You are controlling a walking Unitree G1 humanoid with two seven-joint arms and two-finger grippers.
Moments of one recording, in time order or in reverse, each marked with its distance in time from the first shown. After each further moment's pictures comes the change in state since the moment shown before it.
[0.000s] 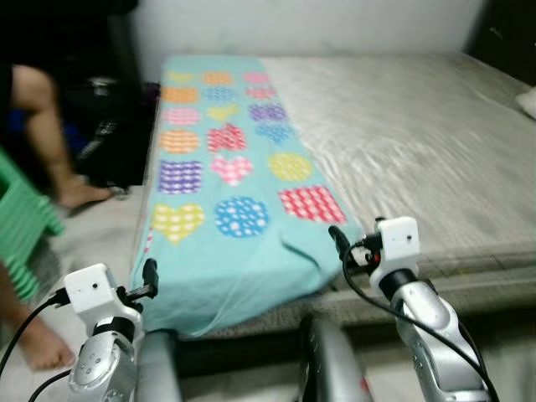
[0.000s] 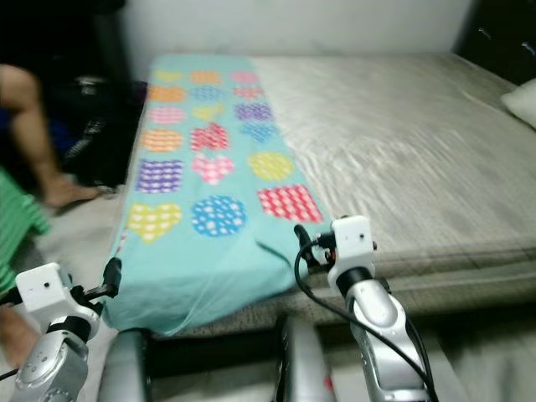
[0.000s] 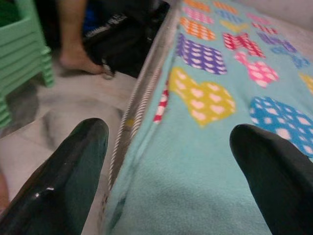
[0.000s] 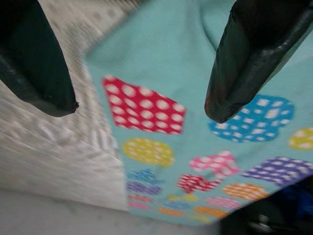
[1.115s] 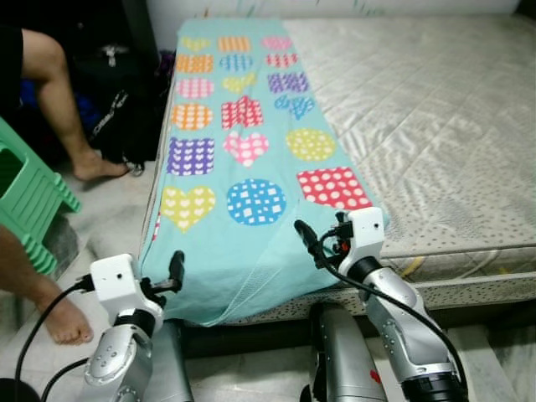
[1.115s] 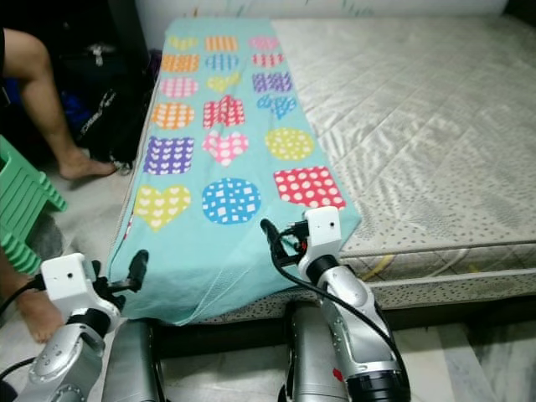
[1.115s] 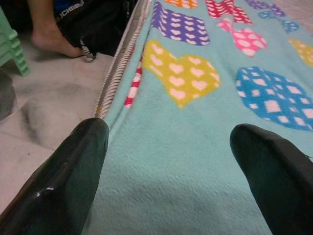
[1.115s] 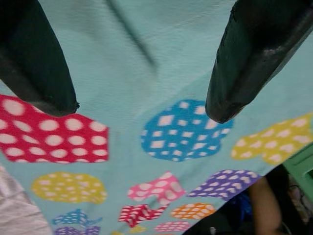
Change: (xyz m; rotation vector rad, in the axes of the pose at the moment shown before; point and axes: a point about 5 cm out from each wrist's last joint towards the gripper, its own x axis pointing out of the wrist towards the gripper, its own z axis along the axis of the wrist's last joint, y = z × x) left arm -0.004 -0.024 0.009 0.022 0.007 -0.143; right arm 0.027 0.031 -0.002 0.170 0.009 0.164
